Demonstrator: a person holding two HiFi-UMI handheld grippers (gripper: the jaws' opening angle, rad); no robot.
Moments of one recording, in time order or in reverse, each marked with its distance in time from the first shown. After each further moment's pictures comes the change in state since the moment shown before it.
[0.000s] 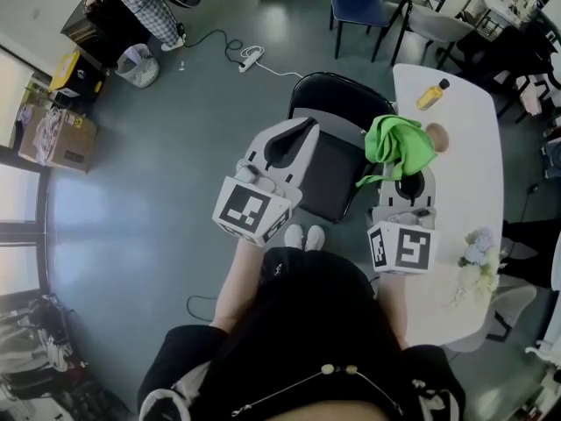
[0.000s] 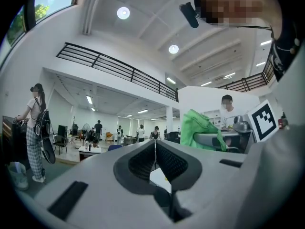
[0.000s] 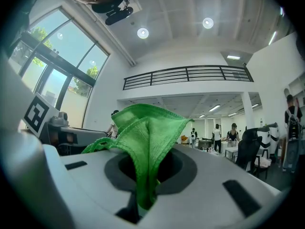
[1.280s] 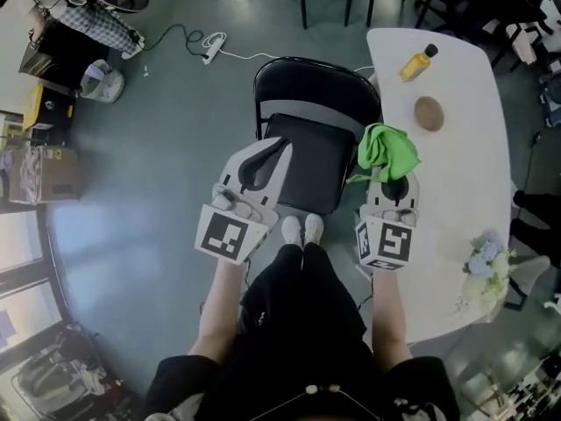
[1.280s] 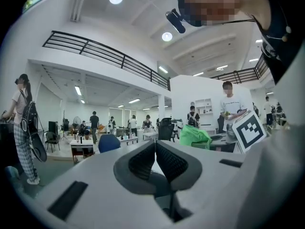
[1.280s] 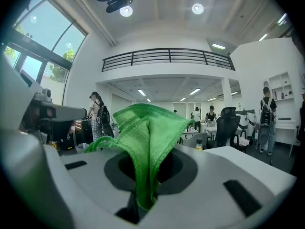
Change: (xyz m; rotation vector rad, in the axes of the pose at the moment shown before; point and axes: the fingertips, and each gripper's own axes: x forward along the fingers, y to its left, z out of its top) left arm 0.058 0.000 -0.110 0.040 0.155 -0.103; right arm 0.014 -0.079 -0.167 0.081 0.219 -0.219
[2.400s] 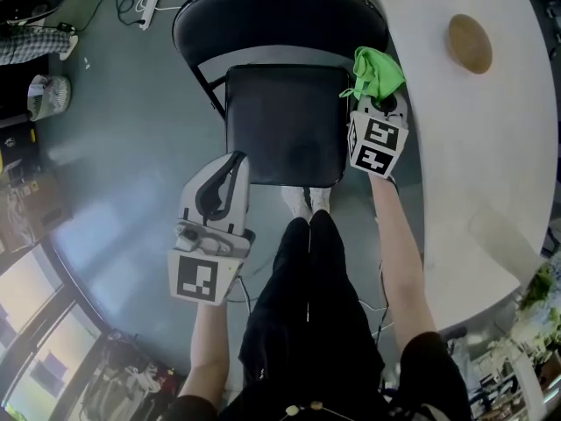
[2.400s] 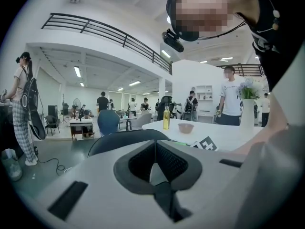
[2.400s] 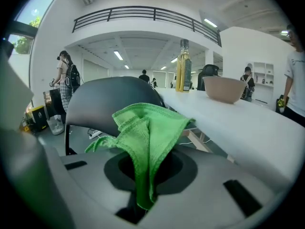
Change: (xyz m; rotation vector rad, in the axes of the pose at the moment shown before) left arm 0.035 0.018 -0.219 -0.042 0.186 -0.023; right arm 0.148 -0.084 -0.345 0.064 0.397 -0.276
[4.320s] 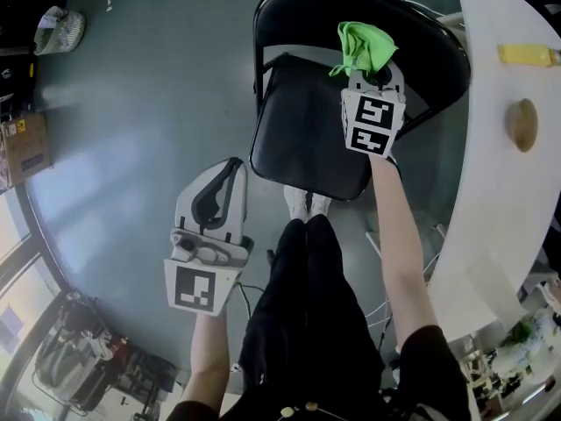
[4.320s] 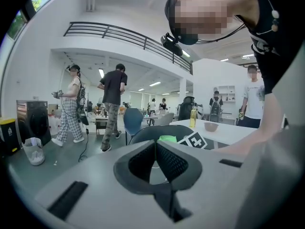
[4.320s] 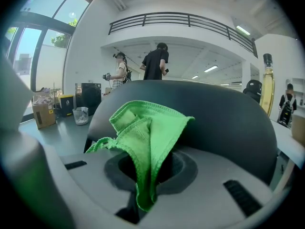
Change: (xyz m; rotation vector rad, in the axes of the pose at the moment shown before) left arm -0.072 0.109 -0.028 -0.108 -0.001 0.247; right arm 0.072 0.203 0.075 -0.245 -0.103 0.295
